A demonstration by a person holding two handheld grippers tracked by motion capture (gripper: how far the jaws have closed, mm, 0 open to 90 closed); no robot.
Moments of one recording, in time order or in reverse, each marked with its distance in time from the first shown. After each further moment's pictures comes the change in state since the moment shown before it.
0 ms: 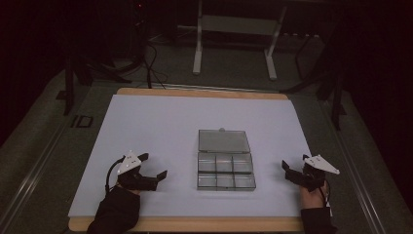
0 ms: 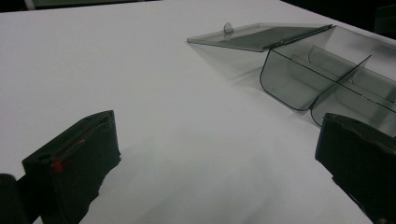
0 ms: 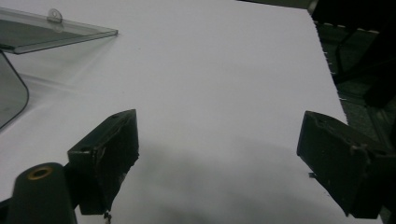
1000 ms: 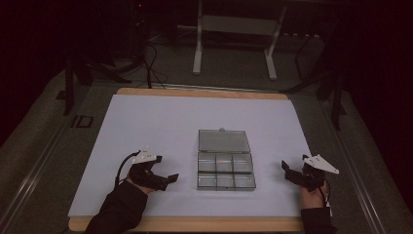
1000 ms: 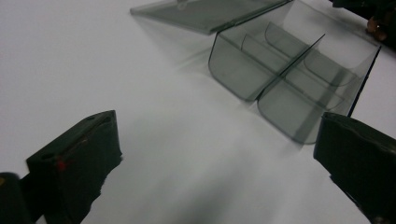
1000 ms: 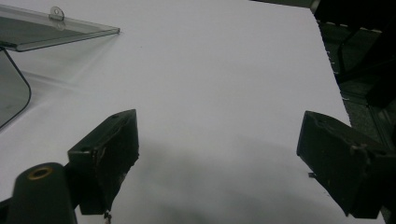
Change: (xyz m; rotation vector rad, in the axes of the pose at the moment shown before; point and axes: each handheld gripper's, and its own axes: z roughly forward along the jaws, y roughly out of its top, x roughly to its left) left arm -0.024 0.035 0.019 0.188 -0.141 -0.011; right arm 0.001 0.000 0.000 0.005 0.002 -0.001
